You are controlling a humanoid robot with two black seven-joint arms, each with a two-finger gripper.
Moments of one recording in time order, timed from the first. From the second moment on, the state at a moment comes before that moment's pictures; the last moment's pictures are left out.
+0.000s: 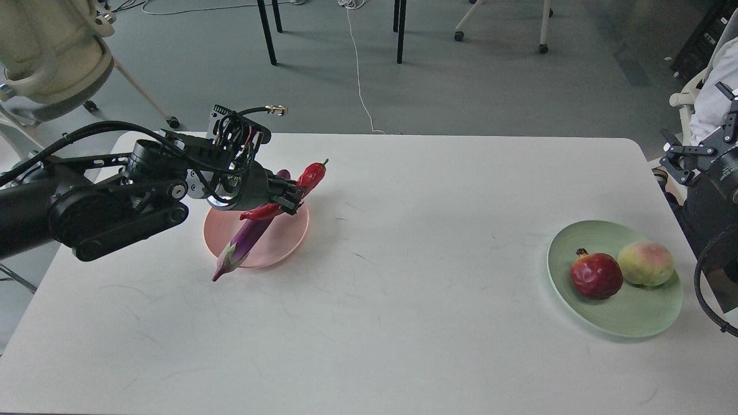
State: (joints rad) left arm -1.13 0.54 -0.06 -1.20 1.56 -0.44 0.01; right arm 0.62 -0.70 0.73 0.66 0.11 0.49 0.24
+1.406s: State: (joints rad) left arm -1.06 0.53 -0.57 -0.88 0.41 -0.30 0.00; right arm 0.65 -0.70 0.87 0.64 0.11 0.49 0.24
